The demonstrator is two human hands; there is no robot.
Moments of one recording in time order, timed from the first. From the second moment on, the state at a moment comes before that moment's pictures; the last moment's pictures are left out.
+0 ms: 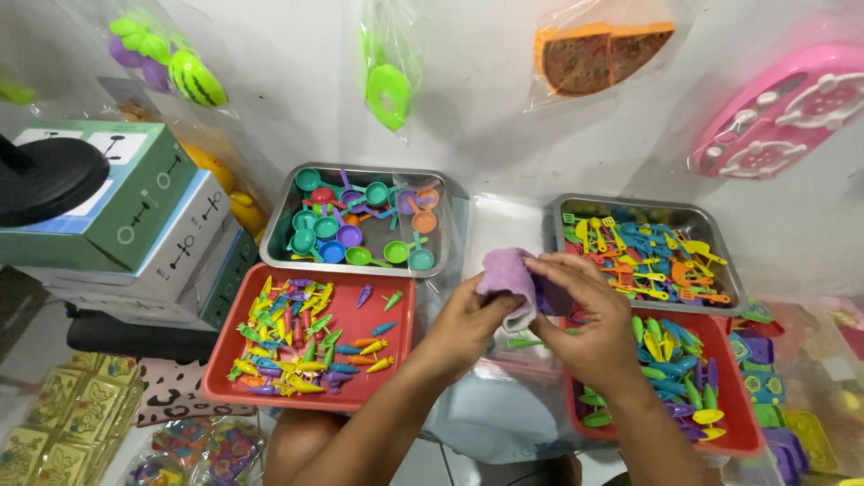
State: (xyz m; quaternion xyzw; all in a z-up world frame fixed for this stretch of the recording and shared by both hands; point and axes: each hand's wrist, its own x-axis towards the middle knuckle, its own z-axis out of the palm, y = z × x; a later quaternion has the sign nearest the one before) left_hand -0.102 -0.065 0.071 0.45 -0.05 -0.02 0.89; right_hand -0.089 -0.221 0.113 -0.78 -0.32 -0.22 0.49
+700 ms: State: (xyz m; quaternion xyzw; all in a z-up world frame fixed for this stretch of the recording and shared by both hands) left_hand -0.109 -0.056 0.087 0.58 -0.14 0.15 0.79; right_hand -0.070 -0.244 0.070 -0.71 -0.30 -0.23 0.60
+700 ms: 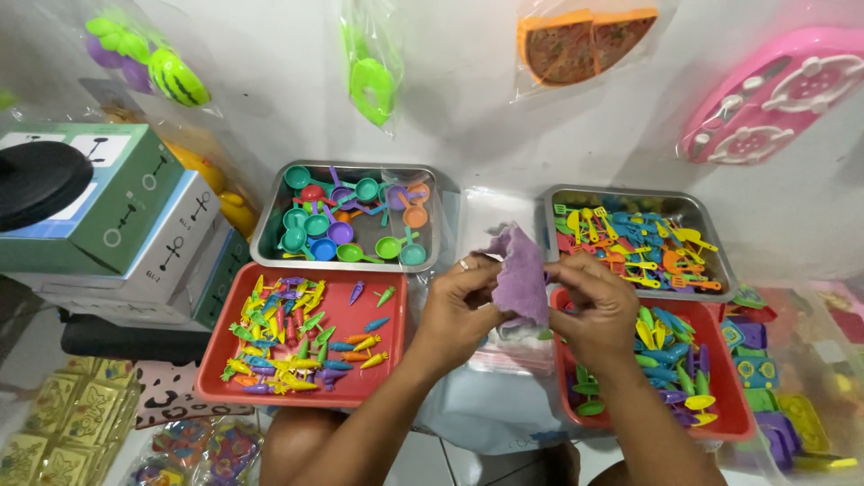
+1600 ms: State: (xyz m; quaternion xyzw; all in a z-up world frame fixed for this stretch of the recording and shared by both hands) left_hand -0.106 -0.041 0.104 0.62 0.00 0.02 0.79; right_hand -0.062 -0.242 0.094 -0.83 -0.24 -0.19 0.47
